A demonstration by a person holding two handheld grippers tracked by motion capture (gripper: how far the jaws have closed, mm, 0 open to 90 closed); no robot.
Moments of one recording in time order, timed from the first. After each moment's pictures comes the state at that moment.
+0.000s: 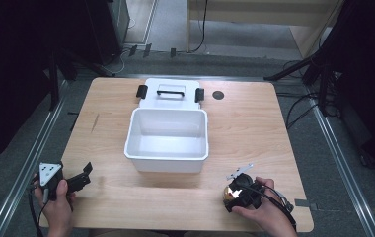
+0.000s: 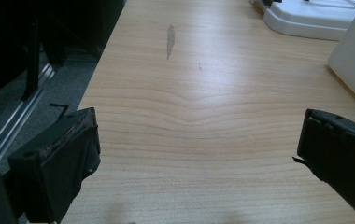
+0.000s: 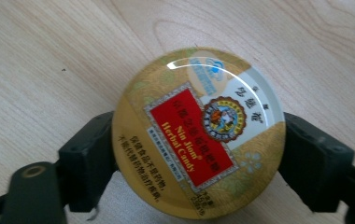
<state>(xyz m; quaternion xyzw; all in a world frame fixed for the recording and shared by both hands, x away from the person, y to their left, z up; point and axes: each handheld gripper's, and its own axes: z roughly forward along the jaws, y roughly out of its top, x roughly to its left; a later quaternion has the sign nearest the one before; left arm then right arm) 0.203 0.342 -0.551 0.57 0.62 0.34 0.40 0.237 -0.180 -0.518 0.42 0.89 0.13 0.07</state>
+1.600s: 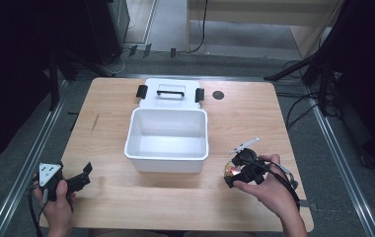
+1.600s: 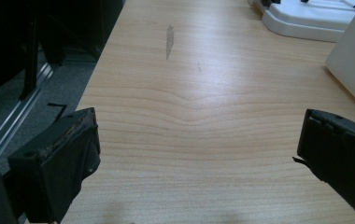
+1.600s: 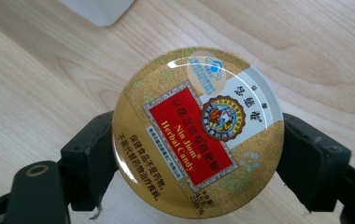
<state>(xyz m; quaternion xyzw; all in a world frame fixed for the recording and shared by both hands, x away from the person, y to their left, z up) 0.202 0.343 -0.551 0.57 0.62 0.34 0.41 0.277 -0.176 -0.459 0.43 0.88 0.16 0.09</state>
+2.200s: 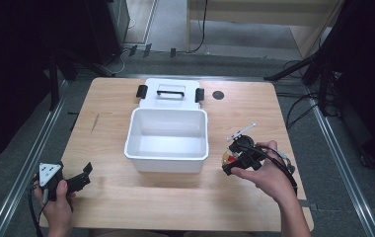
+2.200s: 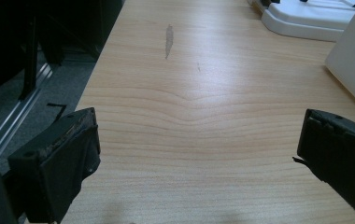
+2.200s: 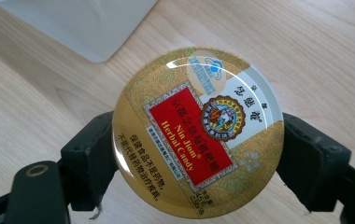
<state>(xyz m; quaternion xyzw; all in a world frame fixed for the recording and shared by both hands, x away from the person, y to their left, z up) 0.202 0.343 -0.551 0.57 0.62 0.34 0.41 0.305 -0.168 -0.440 0.42 0.89 0.16 0.09</state>
